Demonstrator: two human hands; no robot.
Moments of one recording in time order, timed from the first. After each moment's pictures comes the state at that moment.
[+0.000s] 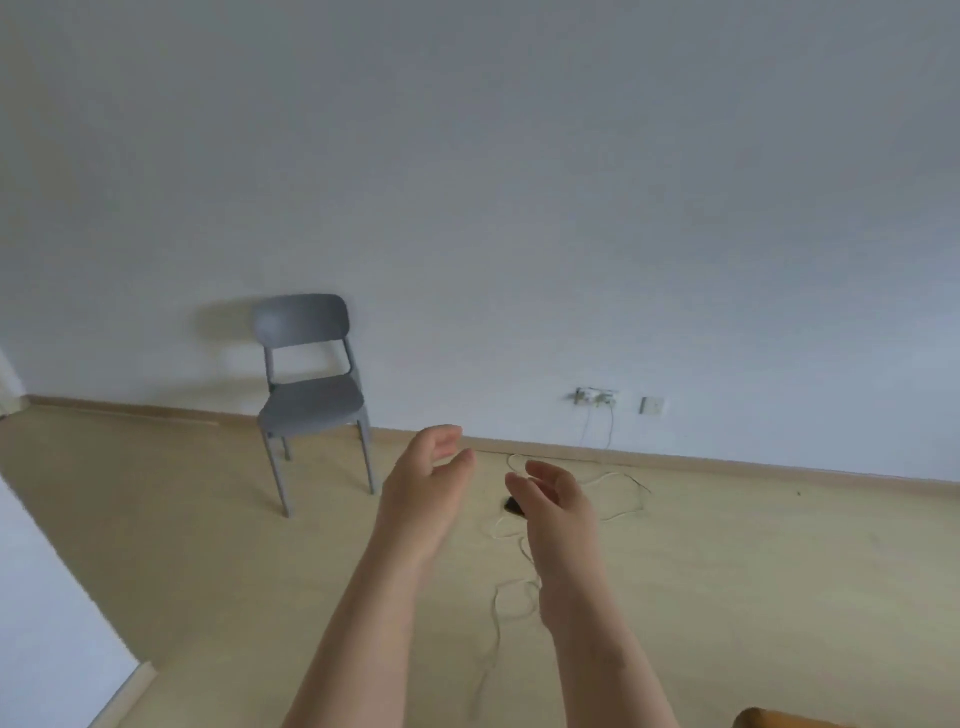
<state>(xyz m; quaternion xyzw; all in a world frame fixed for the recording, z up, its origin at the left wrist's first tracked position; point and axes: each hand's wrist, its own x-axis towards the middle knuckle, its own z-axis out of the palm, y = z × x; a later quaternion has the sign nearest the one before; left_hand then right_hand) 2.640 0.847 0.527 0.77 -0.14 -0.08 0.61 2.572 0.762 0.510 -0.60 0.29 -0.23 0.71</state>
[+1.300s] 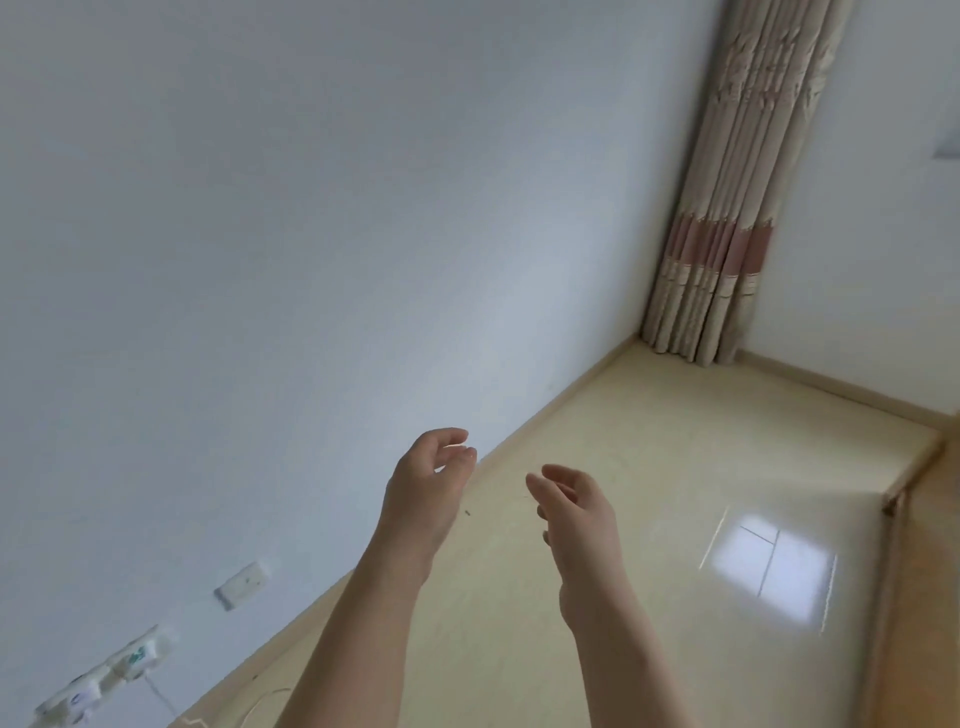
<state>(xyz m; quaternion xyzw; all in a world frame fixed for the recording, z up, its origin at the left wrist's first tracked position) 2.805 -0.146 0.483 0.63 -0.47 -0.40 0.47 2.680 -0.138 0.465 -0.36 0.56 -0.52 0.53</state>
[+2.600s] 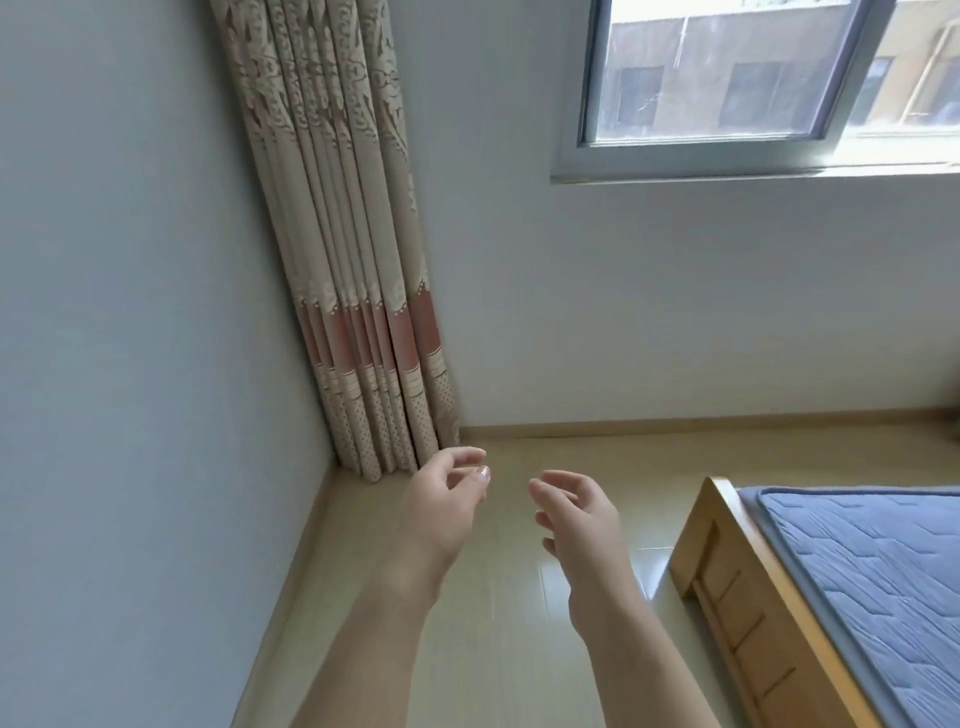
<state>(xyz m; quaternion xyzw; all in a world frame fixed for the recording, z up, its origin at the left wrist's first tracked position) 2.151 -1.005 0.483 0.37 -0.67 -0.58 0.27 2.067 -0.918 0.466 -0.14 0.65 -0.69 0.30</state>
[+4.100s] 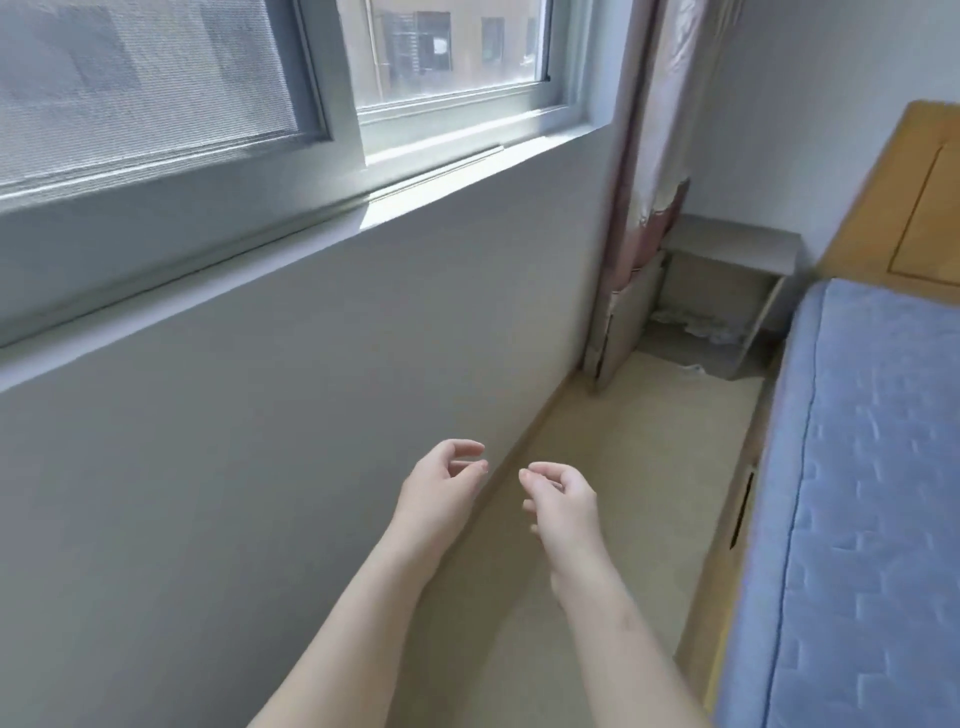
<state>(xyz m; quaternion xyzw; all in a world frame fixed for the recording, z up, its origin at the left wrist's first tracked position) 1.000 -1.125 0.429 0.04 -0.80 -0.59 -0.09 1.022 -1.007 0.416 0.24 0.65 -0.72 0.01</state>
